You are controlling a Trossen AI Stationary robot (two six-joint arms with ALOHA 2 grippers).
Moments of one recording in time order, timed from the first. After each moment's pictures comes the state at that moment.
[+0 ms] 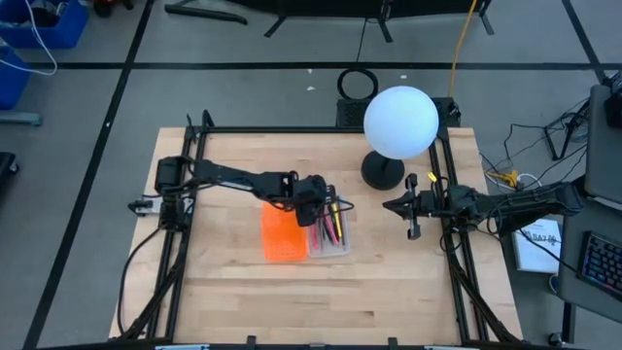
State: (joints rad) left arm 0.07 1.92 1.27 -0.29 -0.14 1.67; right arm 0.05 0.39 0.02 0.45 0.08 -0.05
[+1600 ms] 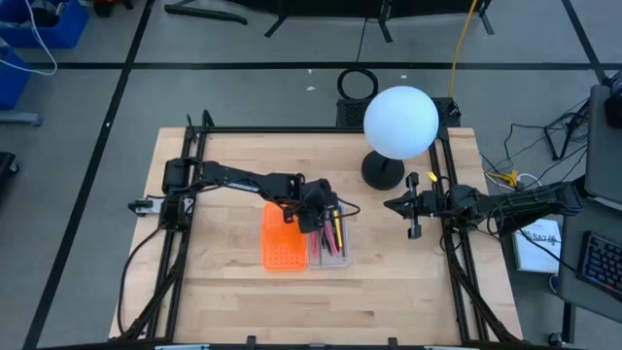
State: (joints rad) left arm 0.06 1.98 1.37 -0.46 0.06 1.52; right arm 0.05 0.39 0.02 0.49 0.08 -0.09
